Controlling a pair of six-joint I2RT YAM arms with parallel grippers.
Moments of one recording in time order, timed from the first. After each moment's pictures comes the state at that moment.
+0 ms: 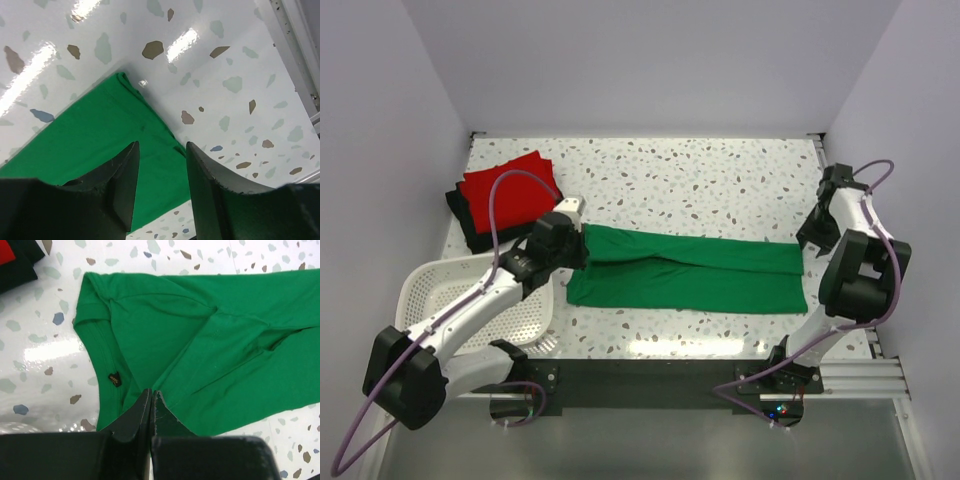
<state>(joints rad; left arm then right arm) -0.52 1.10 0.71 -0.30 -0.09 -0.36 -0.30 1.75 1.28 -0.90 0.25 0.38</state>
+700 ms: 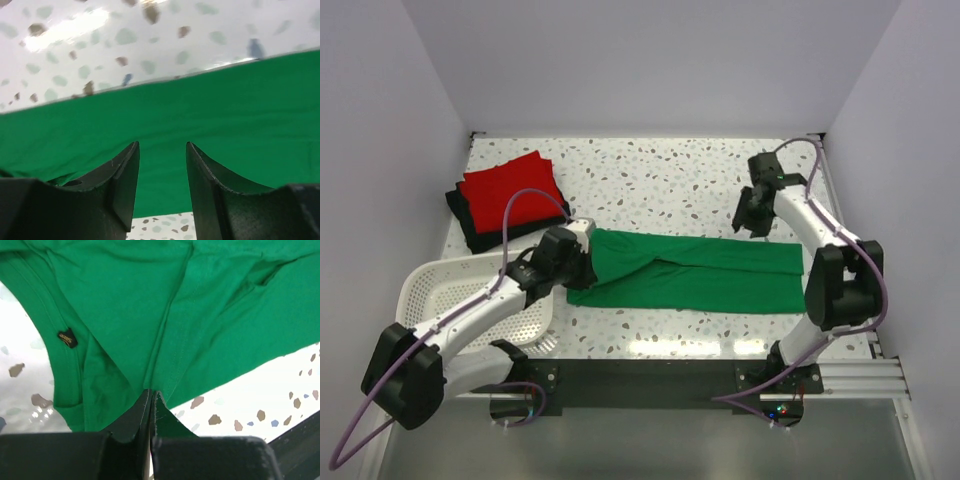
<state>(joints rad) -0.55 1.10 0.60 -0.31 0.08 -0.38 0.12 1.65 1.29 -0.83 0.11 0.48</state>
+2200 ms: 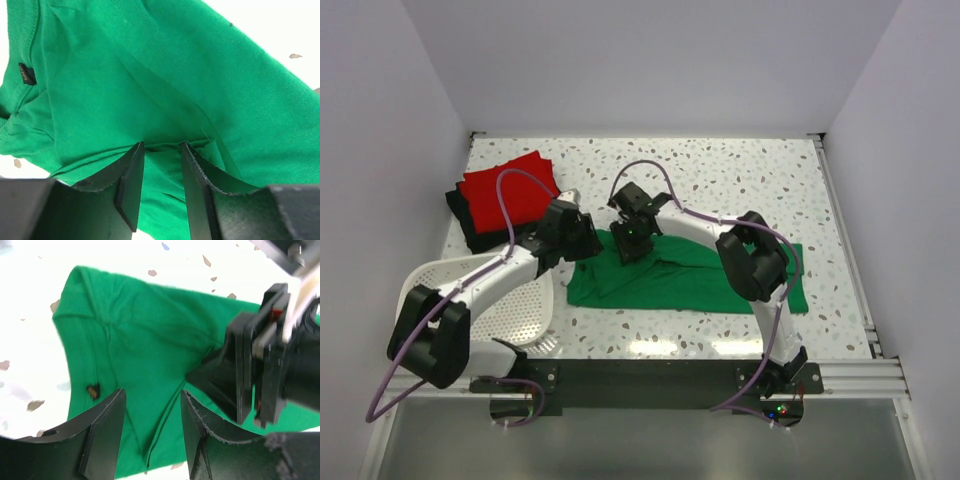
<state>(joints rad) -0.44 1.31 0.76 -0.26 -0.02 -0.62 0.77 2.15 1.64 -0.65 -0.15 0.34</state>
